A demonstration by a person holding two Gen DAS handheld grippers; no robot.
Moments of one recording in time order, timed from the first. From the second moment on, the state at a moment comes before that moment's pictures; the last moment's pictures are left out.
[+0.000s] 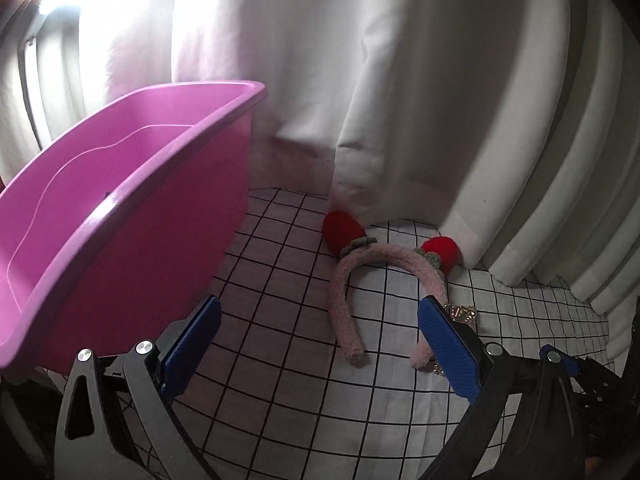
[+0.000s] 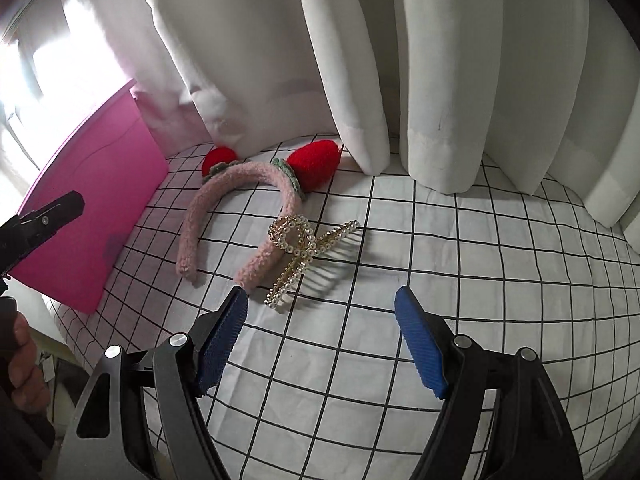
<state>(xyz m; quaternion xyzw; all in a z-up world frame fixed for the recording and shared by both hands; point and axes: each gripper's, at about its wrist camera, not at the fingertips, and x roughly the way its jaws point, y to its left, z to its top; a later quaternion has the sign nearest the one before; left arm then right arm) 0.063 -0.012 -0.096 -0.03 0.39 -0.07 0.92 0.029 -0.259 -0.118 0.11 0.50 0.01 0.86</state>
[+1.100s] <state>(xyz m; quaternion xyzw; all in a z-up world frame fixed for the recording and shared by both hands) 0.155 -0.039 -0.198 0.01 0.44 -0.09 0.89 0.104 -0.231 -0.202 0.05 0.52 -0.06 0.85</state>
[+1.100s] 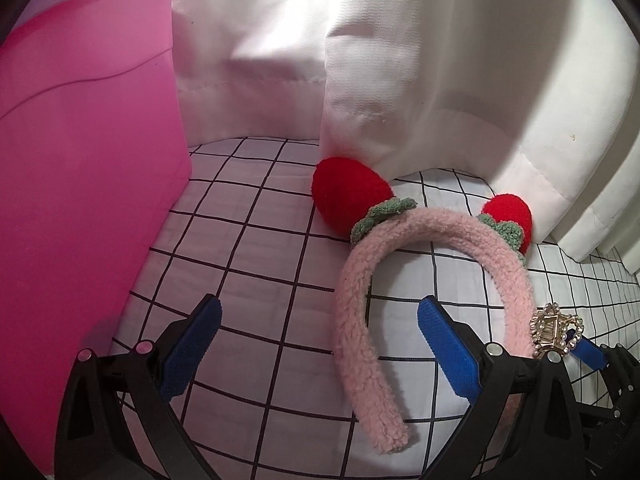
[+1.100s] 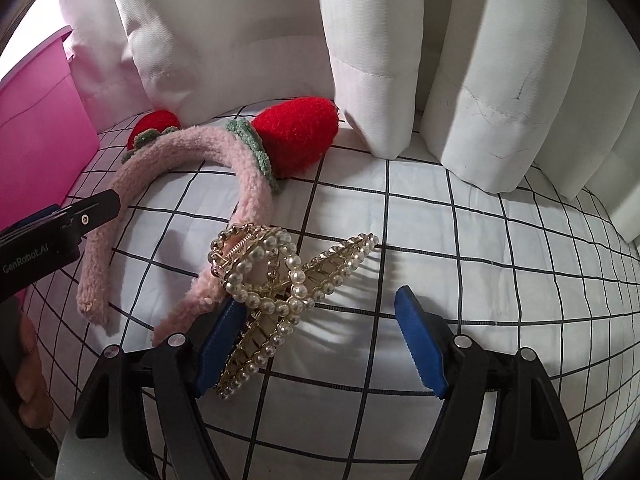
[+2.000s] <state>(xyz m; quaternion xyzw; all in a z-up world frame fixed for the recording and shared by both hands) 0.172 -0.082 -0.215 0.05 0.46 -0.11 0.88 0.122 -0.229 -0.213 0.05 0.50 -0.05 0.86</state>
